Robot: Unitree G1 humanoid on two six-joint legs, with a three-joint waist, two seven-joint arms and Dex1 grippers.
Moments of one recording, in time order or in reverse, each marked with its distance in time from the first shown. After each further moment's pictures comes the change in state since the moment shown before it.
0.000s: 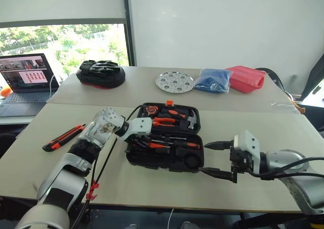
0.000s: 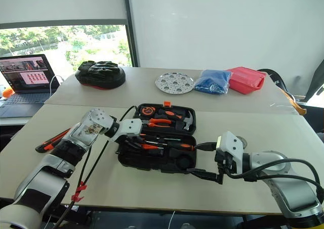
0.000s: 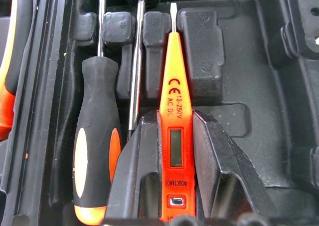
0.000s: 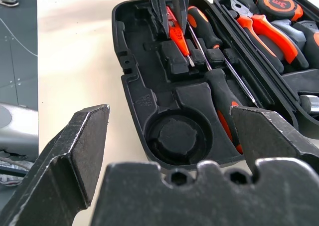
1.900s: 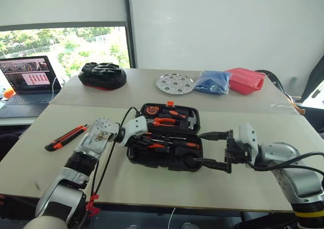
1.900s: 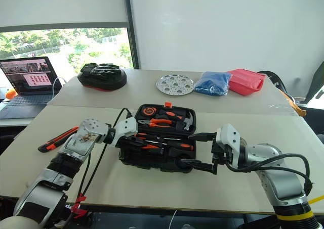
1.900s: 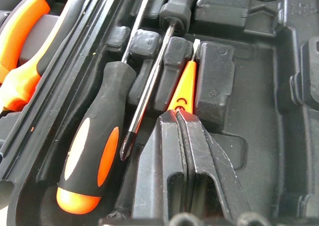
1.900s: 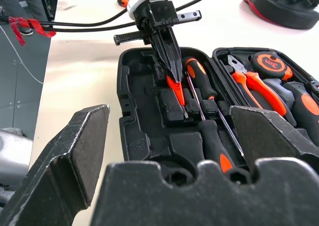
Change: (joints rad) left arm 0.192 -0.013 0.147 -0.148 -0.119 0.150 0.158; right arm -0.100 0.113 0.001 0.099 0.002 -0.119 0.089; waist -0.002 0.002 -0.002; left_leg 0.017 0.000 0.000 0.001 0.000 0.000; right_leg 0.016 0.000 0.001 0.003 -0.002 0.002
